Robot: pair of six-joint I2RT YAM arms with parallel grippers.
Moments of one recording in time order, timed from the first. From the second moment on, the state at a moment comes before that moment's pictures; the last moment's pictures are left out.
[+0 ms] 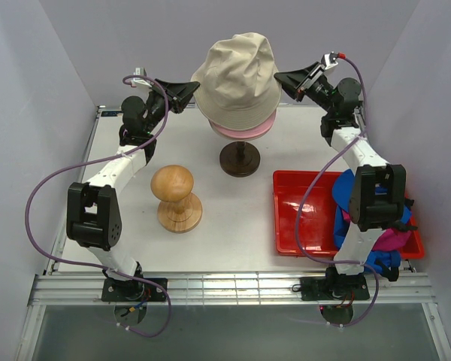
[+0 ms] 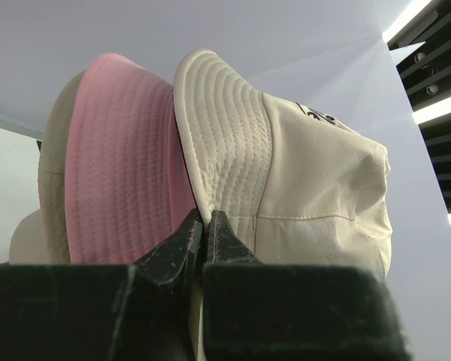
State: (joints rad) left arm -0.18 1.68 1.27 0.73 0.47 -1.46; right arm 0.10 1.84 1.48 0.74 -0.77 1.45
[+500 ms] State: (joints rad) left arm -0.19 1.75 1.29 0.73 0.48 -1.51; right arm 0.12 1.81 1.41 0.73 -0.69 1.48
